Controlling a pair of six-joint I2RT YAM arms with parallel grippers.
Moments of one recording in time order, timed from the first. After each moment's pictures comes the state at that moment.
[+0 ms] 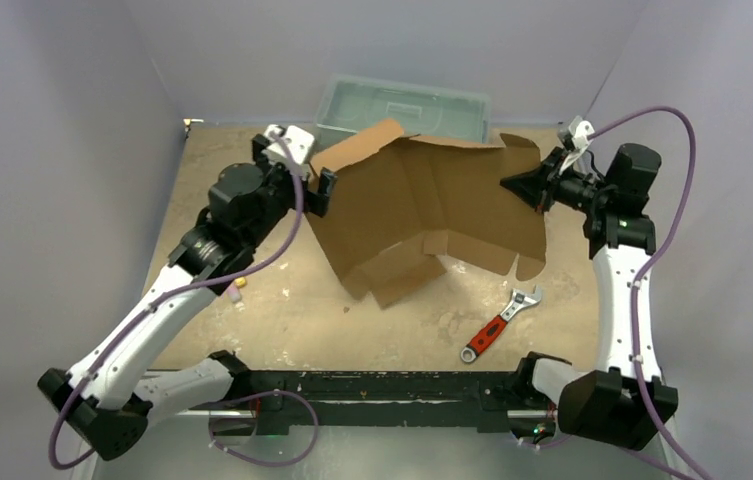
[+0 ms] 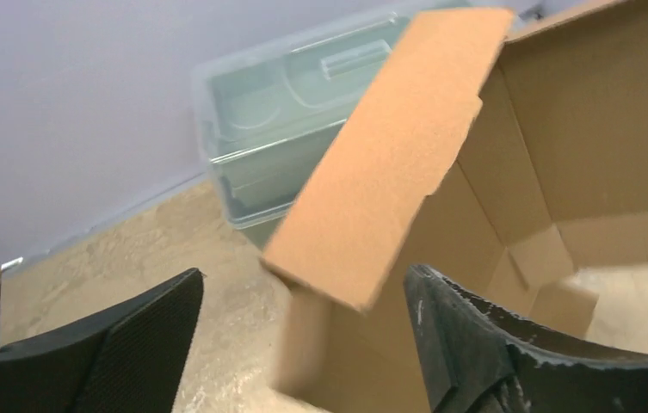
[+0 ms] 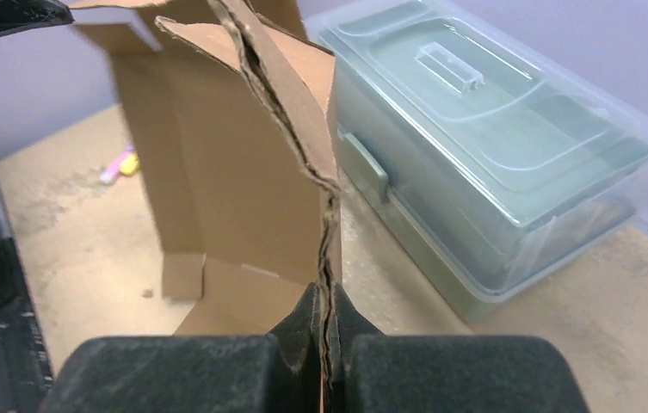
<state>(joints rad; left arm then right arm) -0.61 1.07 1.17 -0.24 -0.14 0.16 -0.25 1.12 1.15 -0.37 -1.11 -0.24</state>
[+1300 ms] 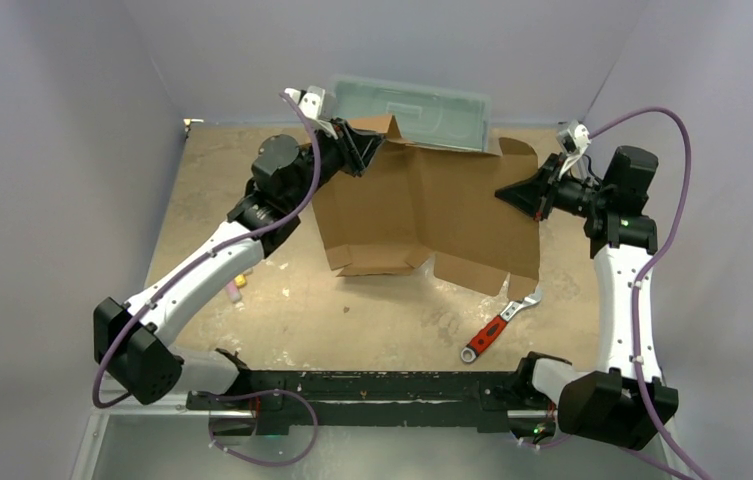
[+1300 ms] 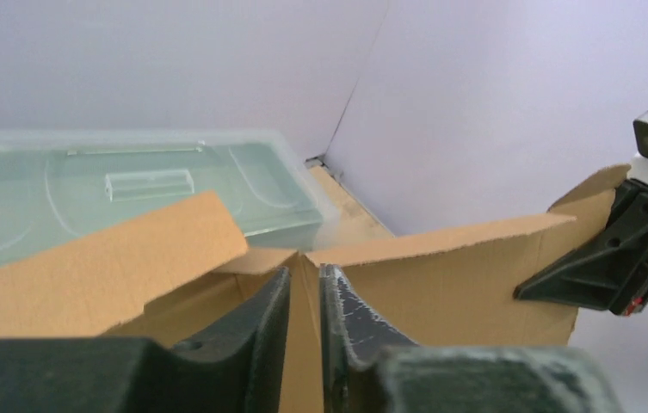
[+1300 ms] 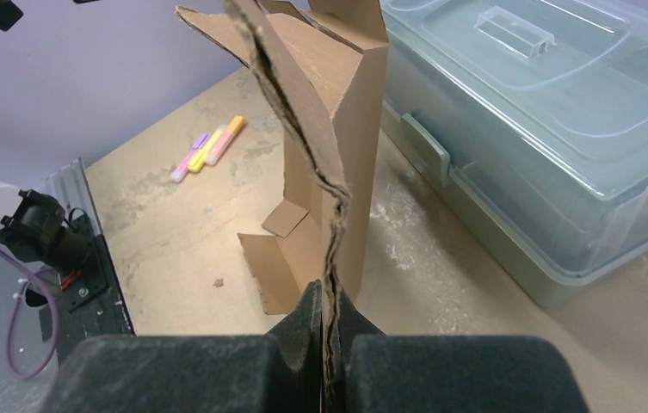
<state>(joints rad) -0.61 1.33 1.23 0.23 0.09 -0.38 -0.25 1.11 1.17 -0.49 -1.20 -0.15</state>
